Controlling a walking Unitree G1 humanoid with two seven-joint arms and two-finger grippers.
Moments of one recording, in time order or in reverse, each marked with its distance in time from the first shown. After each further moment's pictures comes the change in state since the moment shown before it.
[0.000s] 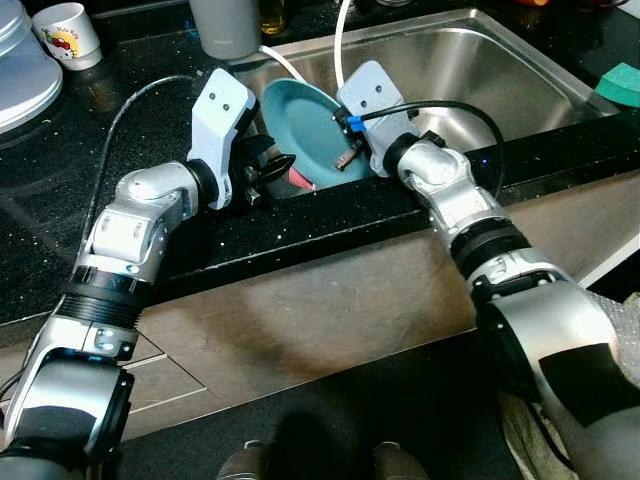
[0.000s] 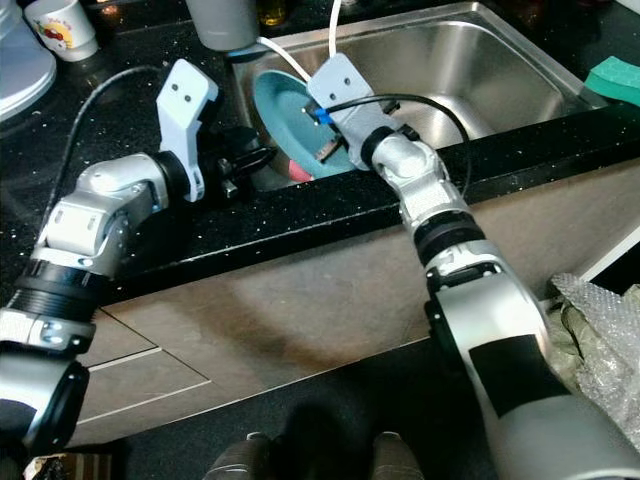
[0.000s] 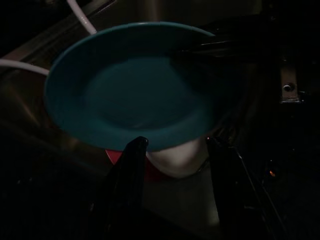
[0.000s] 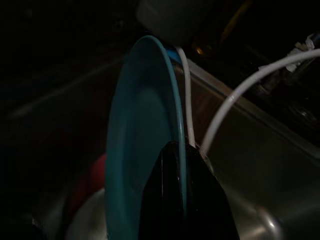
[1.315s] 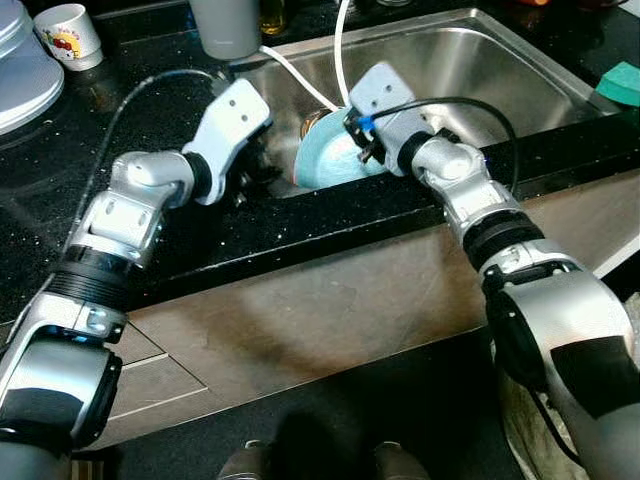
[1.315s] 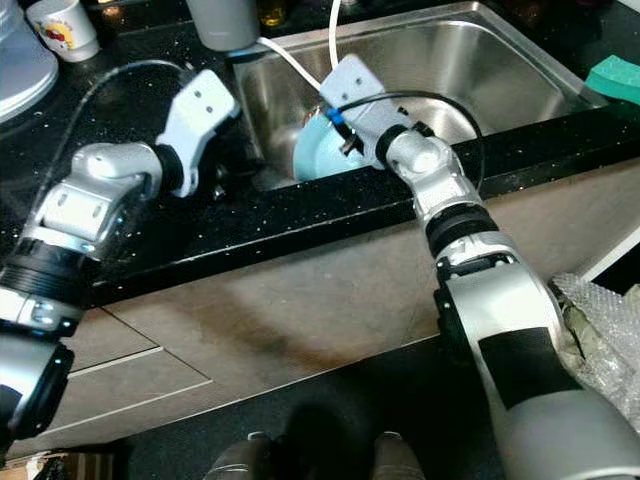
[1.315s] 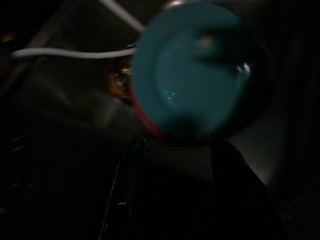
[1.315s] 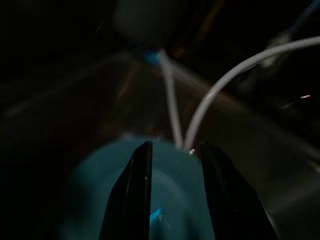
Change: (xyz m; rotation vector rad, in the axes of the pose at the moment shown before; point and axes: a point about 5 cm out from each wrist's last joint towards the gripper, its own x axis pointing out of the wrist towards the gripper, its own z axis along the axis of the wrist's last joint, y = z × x) left arm -0.008 0.021 0.006 0.180 0.165 0.046; right arm -0.005 -0.021 0.005 0.073 -0.052 -0.089
